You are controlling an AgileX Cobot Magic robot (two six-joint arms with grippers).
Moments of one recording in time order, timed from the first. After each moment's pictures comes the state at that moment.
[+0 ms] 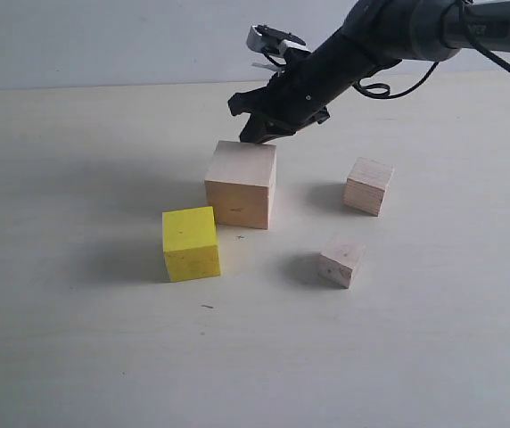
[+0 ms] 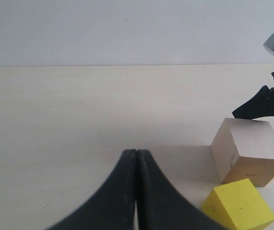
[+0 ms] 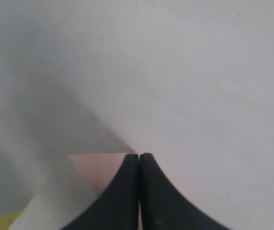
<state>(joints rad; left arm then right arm) -0.27 0.80 -0.45 0.18 0.13 -0.30 0.34 2.37 -1.85 0.79 0.87 -0.58</state>
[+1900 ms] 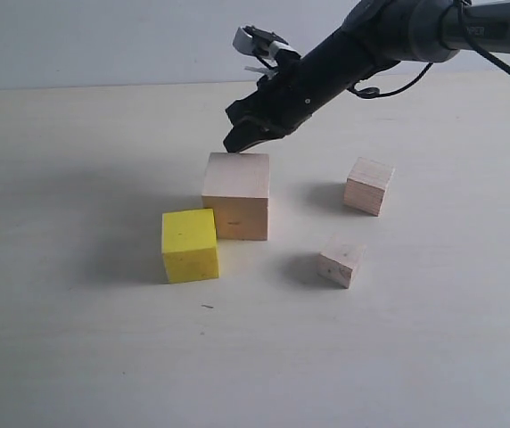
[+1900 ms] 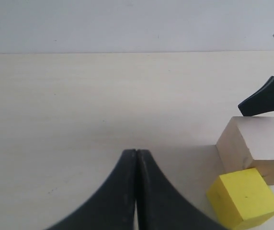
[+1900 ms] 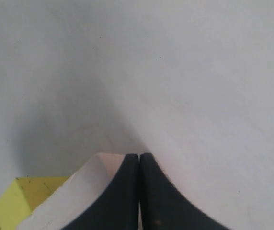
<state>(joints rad) -0.27 0.80 -0.45 0.18 0.18 -0.30 0.34 2.38 -1.85 0.91 1.00 -0.84</state>
